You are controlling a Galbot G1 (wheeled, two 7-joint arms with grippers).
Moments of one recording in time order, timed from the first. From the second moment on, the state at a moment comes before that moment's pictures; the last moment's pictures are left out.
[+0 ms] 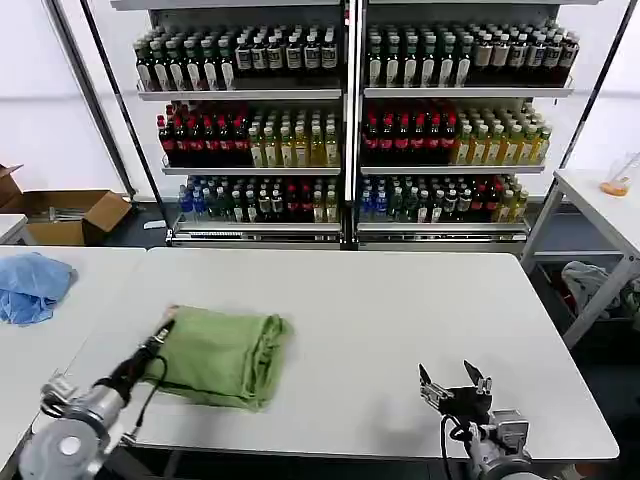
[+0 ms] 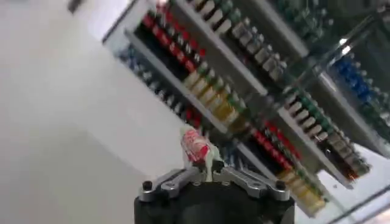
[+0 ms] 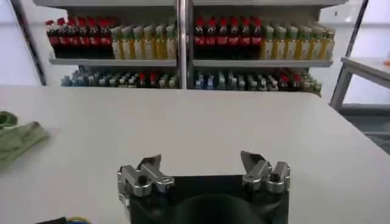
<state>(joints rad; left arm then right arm) 1.34 -1.10 -0.81 -1.85 -1.30 0.42 -0.01 -1.55 1.08 0.43 2.25 0.50 -0.46 0.34</state>
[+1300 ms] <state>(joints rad) 1.07 -1.05 -0.09 -1.86 -0.30 0.41 -0.02 -1.56 1.11 0.45 2.24 0.49 -0.47 0.34</state>
